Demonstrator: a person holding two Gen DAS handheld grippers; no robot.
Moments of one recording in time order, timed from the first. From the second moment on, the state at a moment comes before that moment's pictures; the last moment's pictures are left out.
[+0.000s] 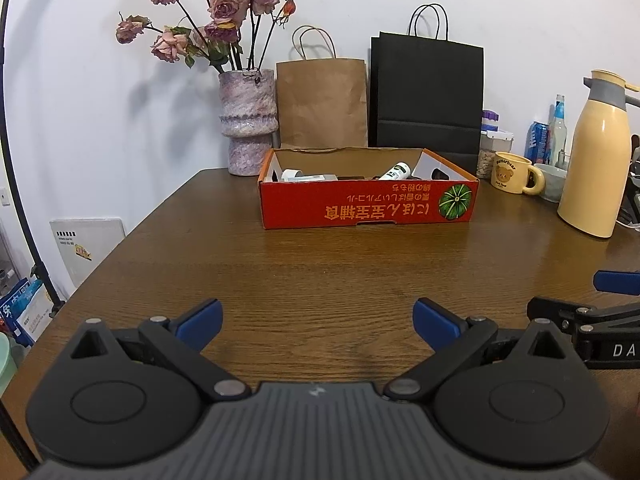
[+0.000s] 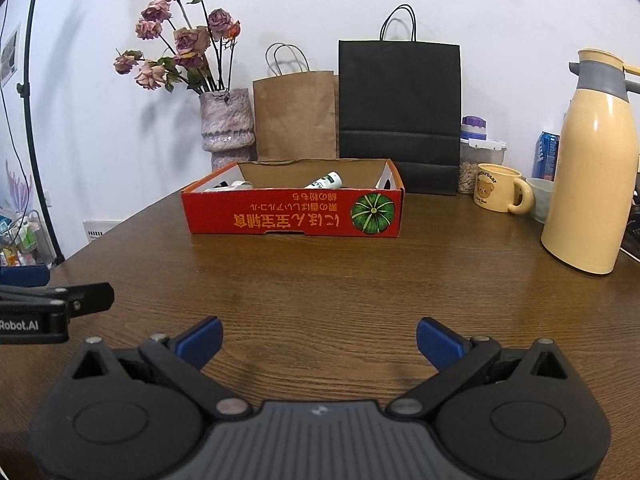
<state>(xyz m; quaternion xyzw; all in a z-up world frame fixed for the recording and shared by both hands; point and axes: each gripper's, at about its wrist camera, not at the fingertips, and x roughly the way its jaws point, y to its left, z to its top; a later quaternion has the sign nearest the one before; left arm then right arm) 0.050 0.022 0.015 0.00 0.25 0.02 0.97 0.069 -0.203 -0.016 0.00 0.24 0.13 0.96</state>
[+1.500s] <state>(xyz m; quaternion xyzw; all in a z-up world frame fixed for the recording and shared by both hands) 0.049 0.022 0.014 0.00 0.24 0.01 0.97 0.069 -0.200 -0.014 0.00 0.24 0.13 0.96</state>
